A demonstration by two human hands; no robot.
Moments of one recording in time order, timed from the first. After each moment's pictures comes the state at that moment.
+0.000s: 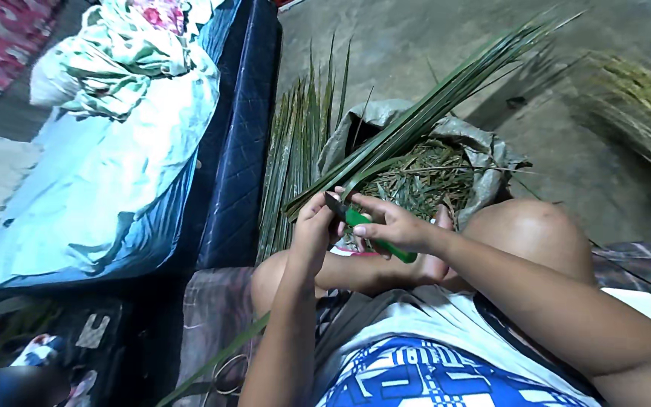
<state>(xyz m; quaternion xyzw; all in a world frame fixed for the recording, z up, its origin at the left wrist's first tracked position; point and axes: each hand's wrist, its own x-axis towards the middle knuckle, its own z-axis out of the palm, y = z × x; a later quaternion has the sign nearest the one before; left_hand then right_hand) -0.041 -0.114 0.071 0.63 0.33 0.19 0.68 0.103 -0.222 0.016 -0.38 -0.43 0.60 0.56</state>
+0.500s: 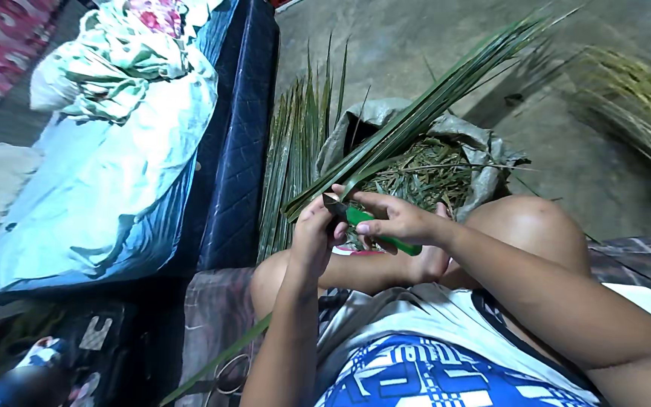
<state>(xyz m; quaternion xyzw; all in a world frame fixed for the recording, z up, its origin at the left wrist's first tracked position) -0.040 -0.122 0.072 0.57 0.30 0.20 0.74 0.115 -0.226 0.021 -0.36 -0.46 0.60 0.54</state>
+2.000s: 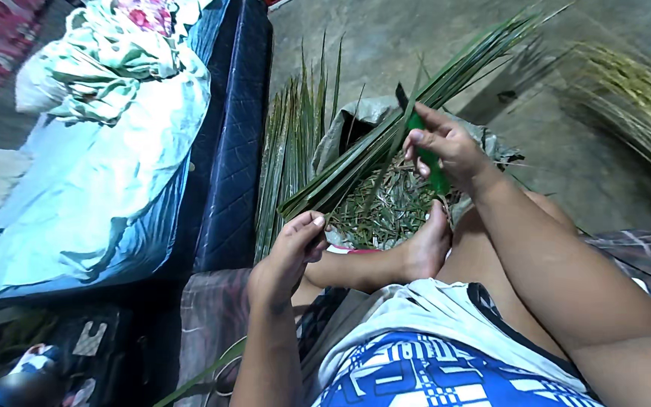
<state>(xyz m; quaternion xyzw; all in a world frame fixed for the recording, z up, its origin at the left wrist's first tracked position) -0.082 -0.098 0.069 0.61 0.30 0.07 0.73 0.200 -0.234 0.019 -0.45 -0.34 0.39 0.72</state>
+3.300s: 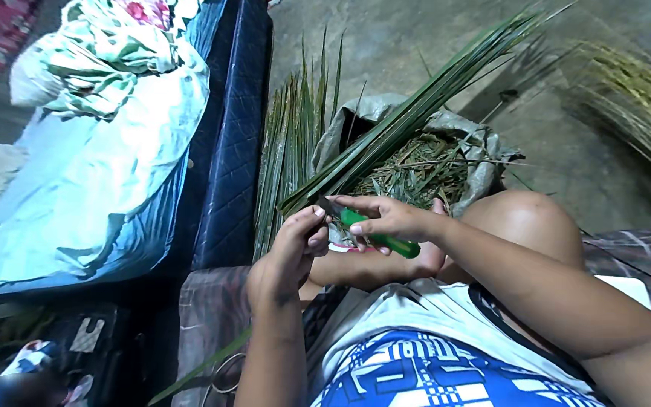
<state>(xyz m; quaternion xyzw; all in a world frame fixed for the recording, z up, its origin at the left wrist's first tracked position) -0.071 -0.099 0.068 0.52 0.35 0.08 0.78 0.112 -0.220 0.012 -0.37 -0.43 0.65 0.51</state>
